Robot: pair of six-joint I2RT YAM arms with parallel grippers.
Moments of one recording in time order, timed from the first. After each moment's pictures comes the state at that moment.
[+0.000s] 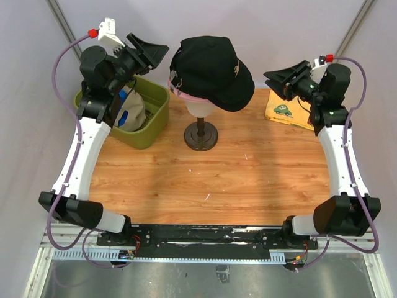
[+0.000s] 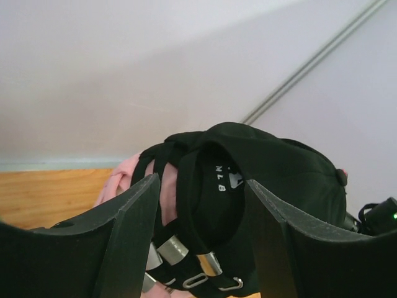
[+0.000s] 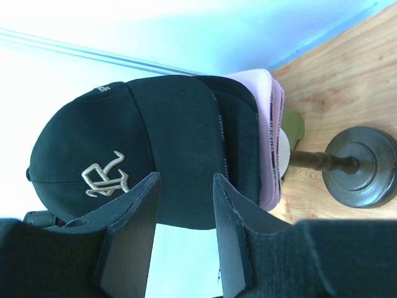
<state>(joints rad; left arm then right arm) -0.21 1.41 1.70 -0.12 0.26 -0.72 -0.05 1.37 1.41 -0.15 -0.68 1.19</state>
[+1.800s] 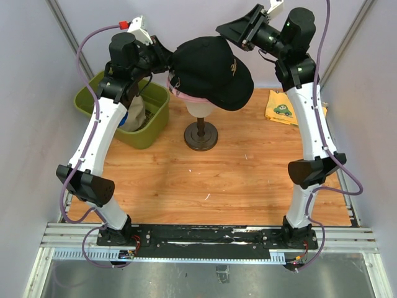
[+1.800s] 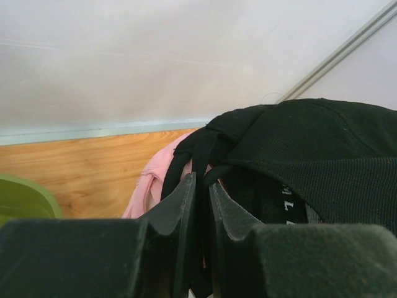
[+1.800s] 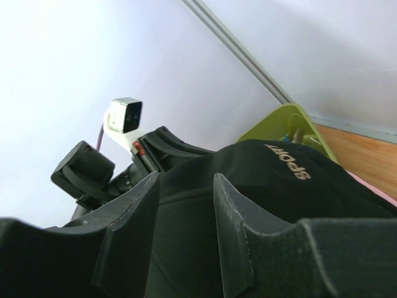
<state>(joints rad) -0.29 1.67 1.98 -0.40 0.18 -0.47 0.29 1.92 2.46 -0.33 -0.62 0.94</state>
